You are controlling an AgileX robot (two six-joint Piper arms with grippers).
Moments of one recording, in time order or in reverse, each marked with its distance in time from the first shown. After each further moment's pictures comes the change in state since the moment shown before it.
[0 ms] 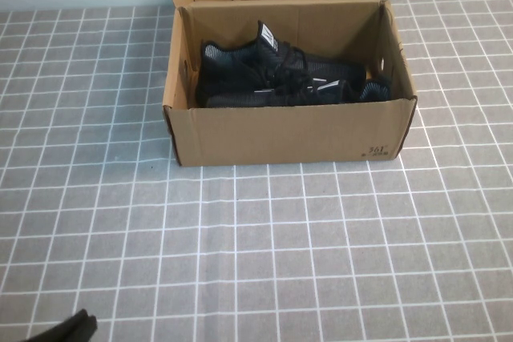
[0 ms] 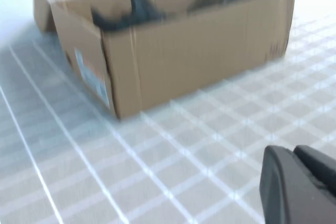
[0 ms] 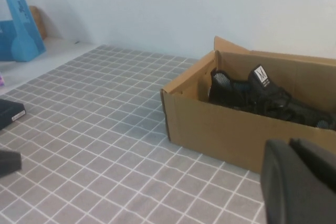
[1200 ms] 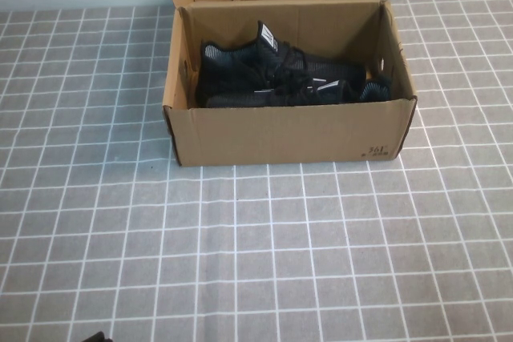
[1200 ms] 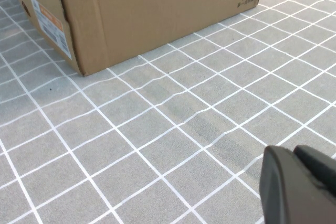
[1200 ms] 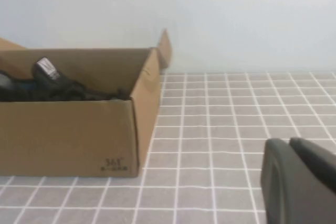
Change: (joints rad) right arm -0.442 -0.049 0.417 -0.085 -0.408 0.000; left arm 0.000 -0.001 0.021 0.000 0.101 0.002
